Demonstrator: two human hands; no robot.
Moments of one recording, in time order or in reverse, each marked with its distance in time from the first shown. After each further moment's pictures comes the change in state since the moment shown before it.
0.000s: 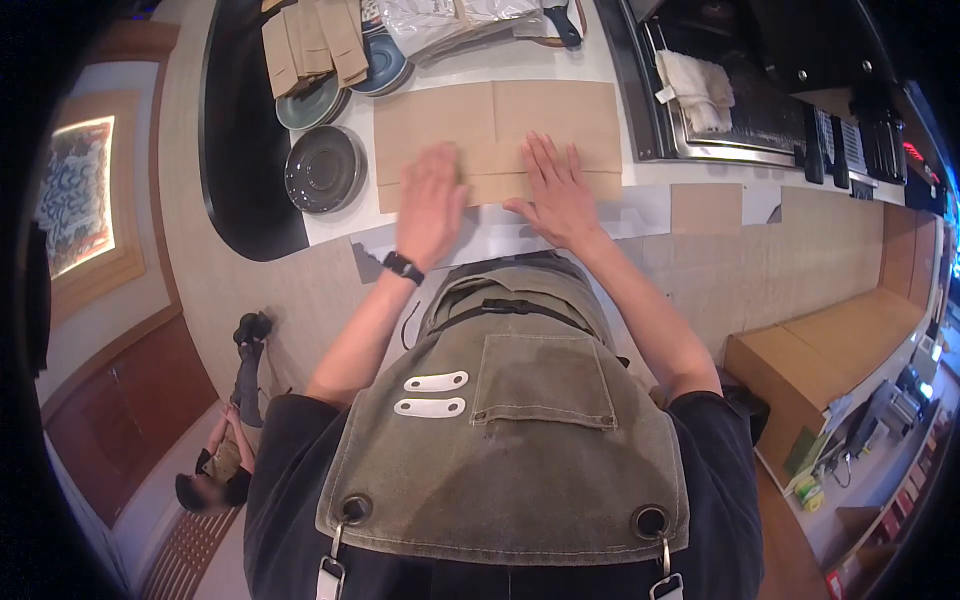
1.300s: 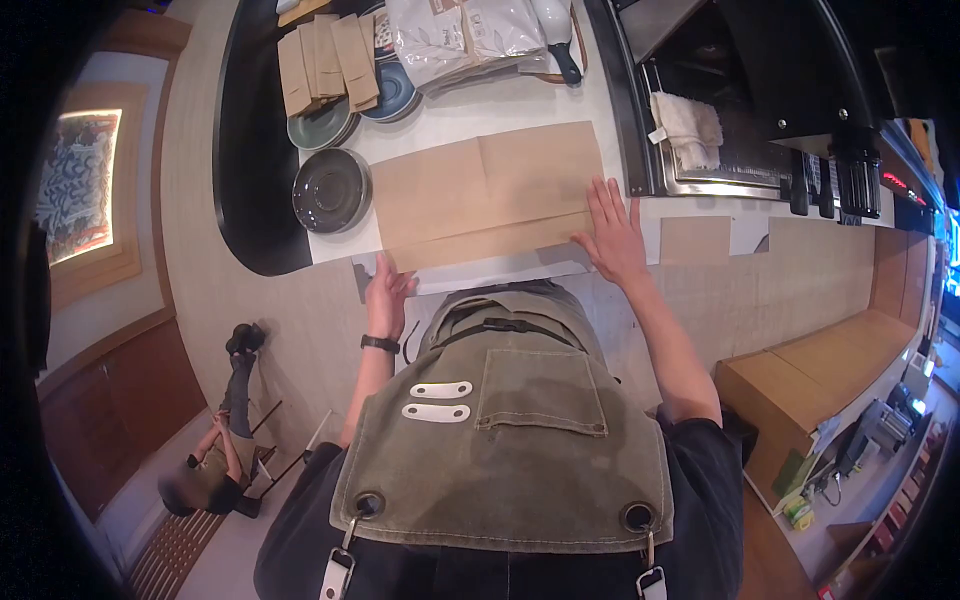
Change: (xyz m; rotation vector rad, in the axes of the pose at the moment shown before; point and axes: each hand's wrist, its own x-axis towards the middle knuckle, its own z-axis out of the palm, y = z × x) left_hand -0.116 -0.049 0.016 -1.469 0.234 -1.148; right_hand -0.055 0.079 -0.021 0.021 -0.116 0.149
